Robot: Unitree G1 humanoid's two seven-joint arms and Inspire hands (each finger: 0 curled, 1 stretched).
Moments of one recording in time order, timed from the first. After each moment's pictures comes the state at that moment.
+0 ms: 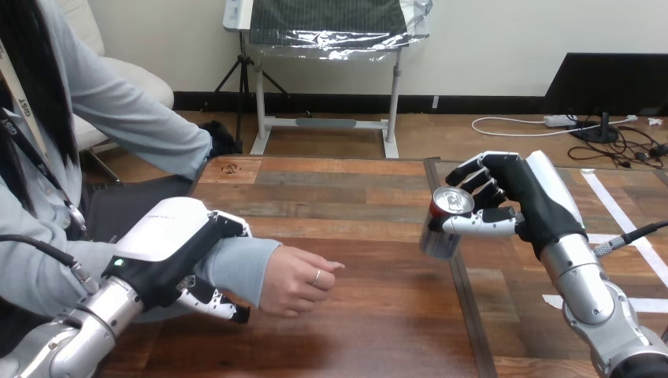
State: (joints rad) left arm -0.37 0.65 -0.31 0.82 0.67 -0.81 0.24; right arm -0.58 -0.39 0.11 1.11 -0.29 -0.58 -0.11
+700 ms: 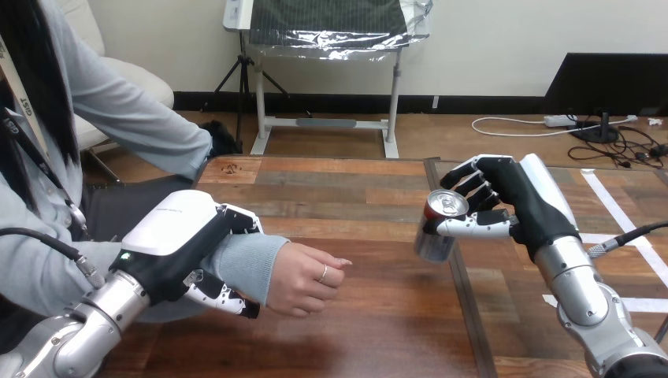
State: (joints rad) left arm -0.37 0.64 -0.30 0.79 0.64 -0.83 0.21; right arm -0.58 -0.37 0.11 1.11 -0.29 -0.59 -0.11
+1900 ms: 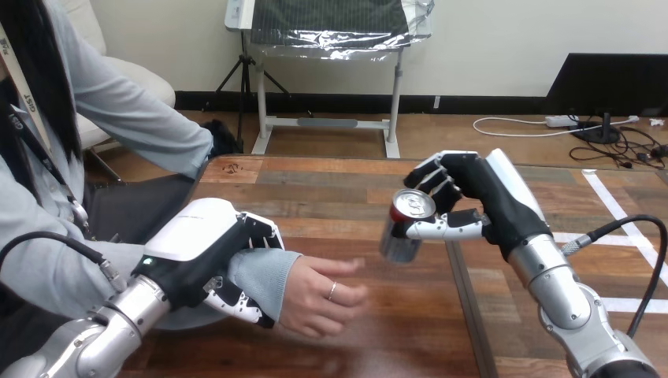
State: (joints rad) left arm -0.38 0.58 -0.30 0.79 0.66 -0.81 0.18; right arm -0.53 -0.33 0.11 0.99 -0.28 -0.66 -0.02
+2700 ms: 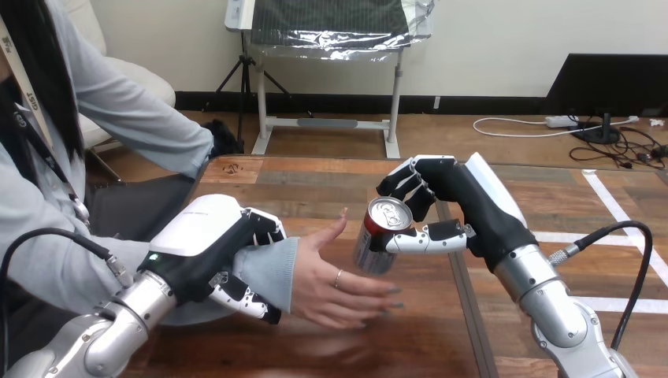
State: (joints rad) left arm -0.40 0.56 -0.30 0.82 0.67 -0.80 0.19; right arm -0.39 -0.30 0.11 0.69 -0.25 -0.60 0.07
